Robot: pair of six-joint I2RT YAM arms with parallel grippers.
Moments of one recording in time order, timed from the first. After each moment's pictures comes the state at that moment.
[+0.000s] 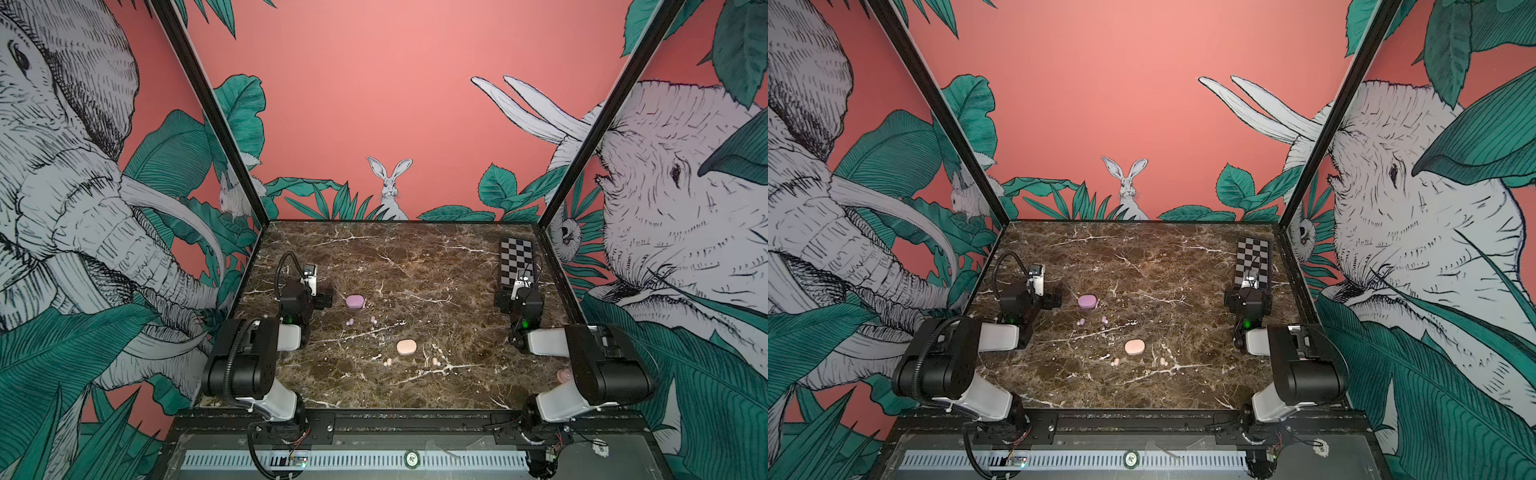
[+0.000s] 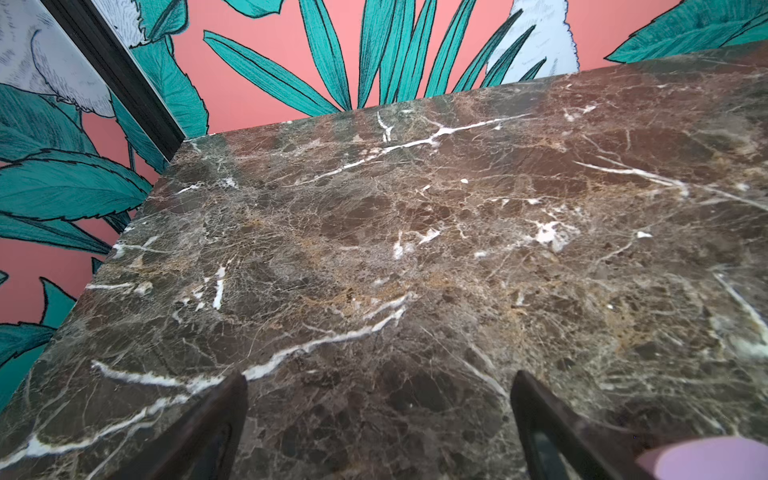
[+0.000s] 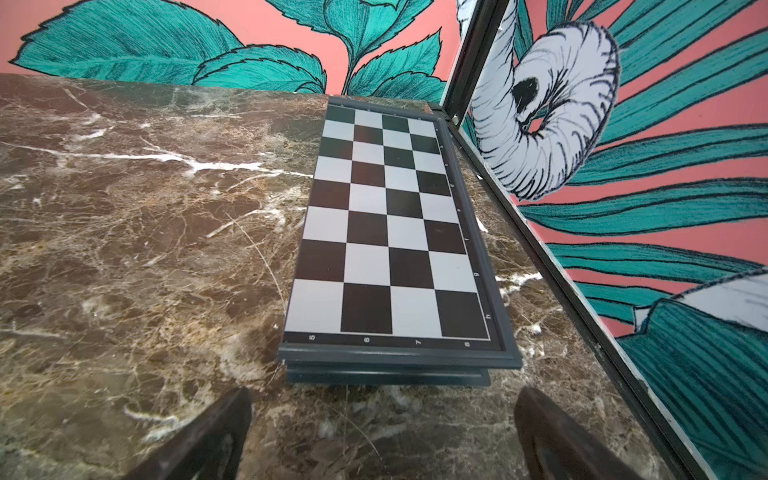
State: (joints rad) left arm -0.03 1.56 0.41 0.79 0.06 0.16; right arm 0.04 1.53 0.37 0.75 0.32 -0.02
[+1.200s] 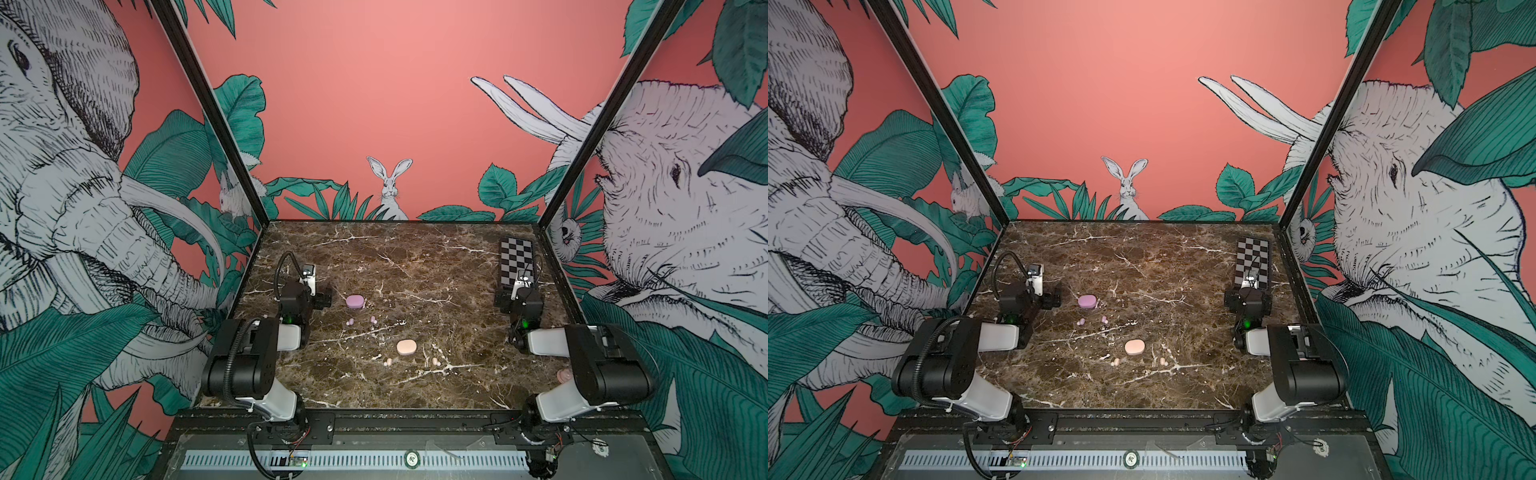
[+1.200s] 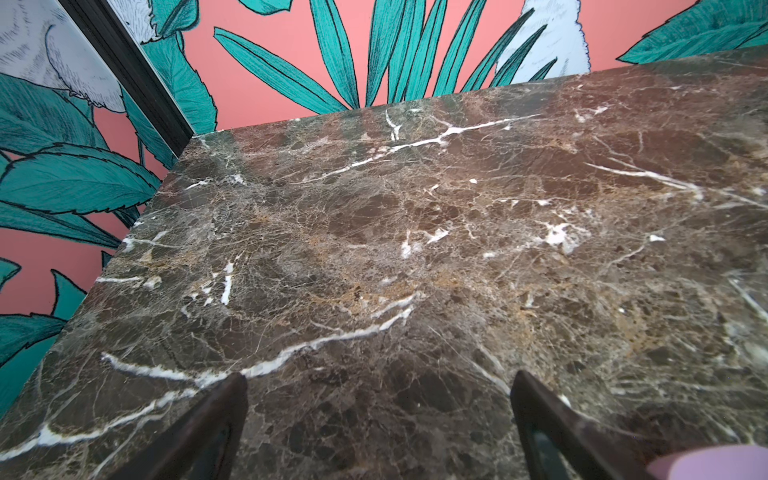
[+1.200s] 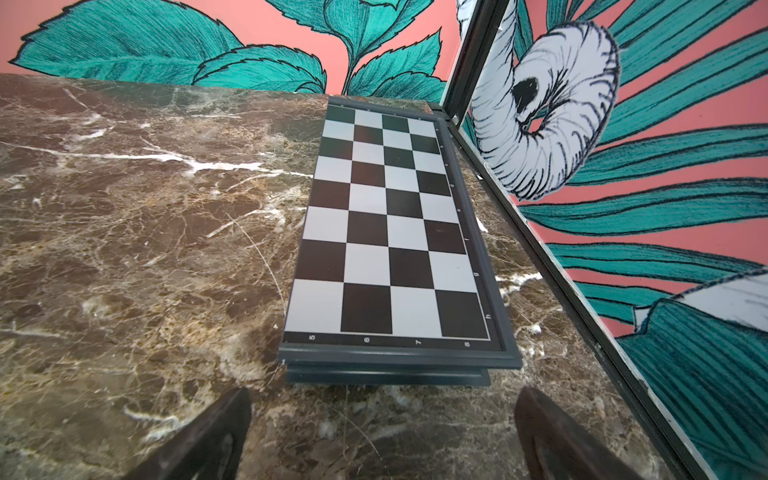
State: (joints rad) left arm -0.03 1.56 0.41 0.79 0.04 0.15; right arm 0.04 1.53 0.37 0.75 0.32 -0.02
